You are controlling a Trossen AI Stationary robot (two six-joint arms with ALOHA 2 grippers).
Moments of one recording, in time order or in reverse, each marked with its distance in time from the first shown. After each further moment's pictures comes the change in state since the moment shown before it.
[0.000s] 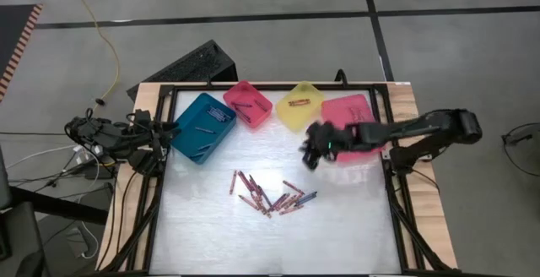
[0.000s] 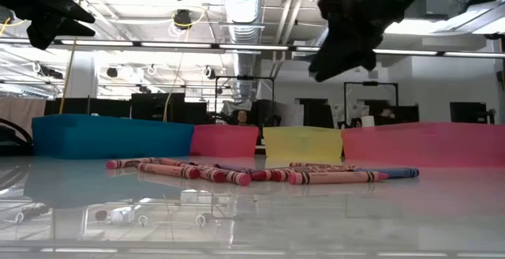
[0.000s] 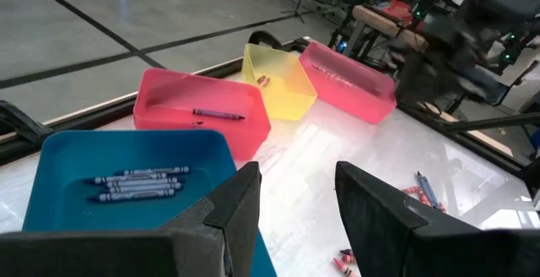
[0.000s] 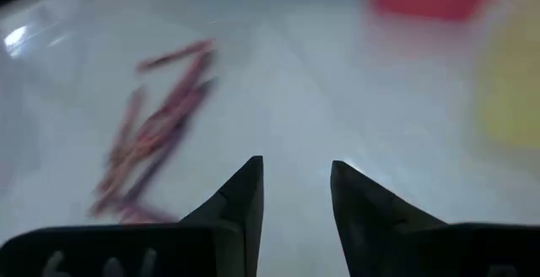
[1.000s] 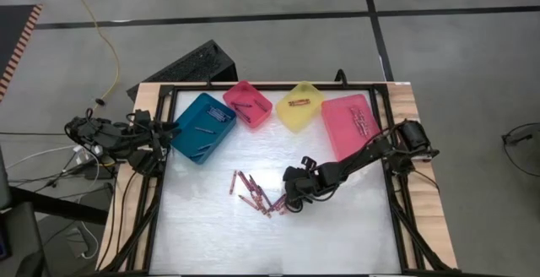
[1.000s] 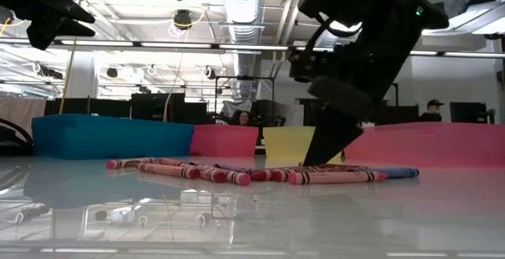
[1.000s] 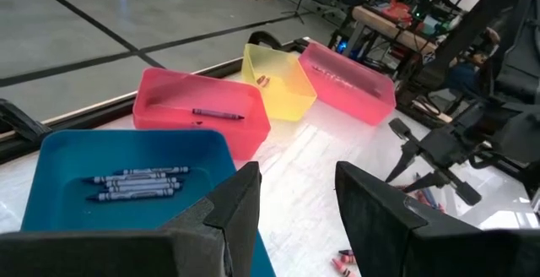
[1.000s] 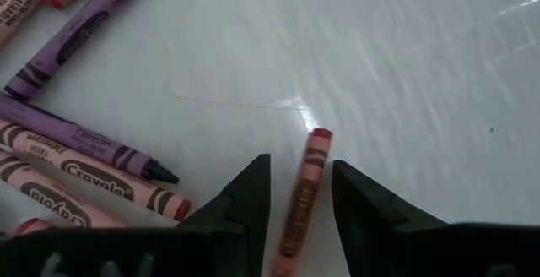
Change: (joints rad) left arm 0.000 0.000 0.000 0.000 0.000 -0.006; right arm 0.243 0.560 0.146 0.044 0.125 0.089
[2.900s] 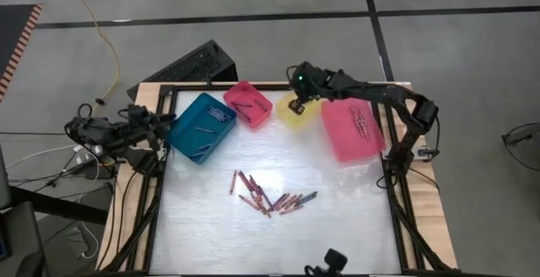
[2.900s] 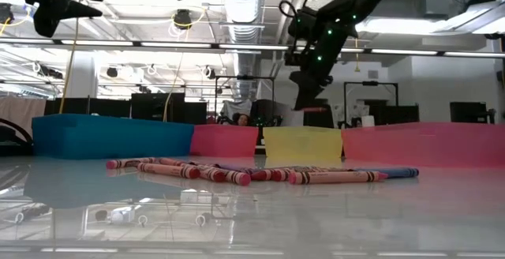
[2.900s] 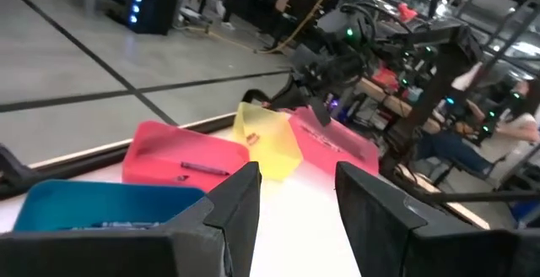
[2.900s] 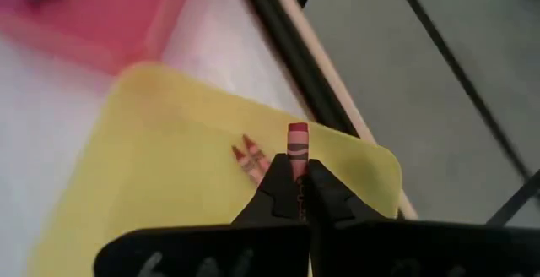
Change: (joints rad) left arm 0.000 0.000 0.000 0.247 -0.107 0.109; right arm -0.869 -0.130 0.283 -0.172 -0.200 -0.737
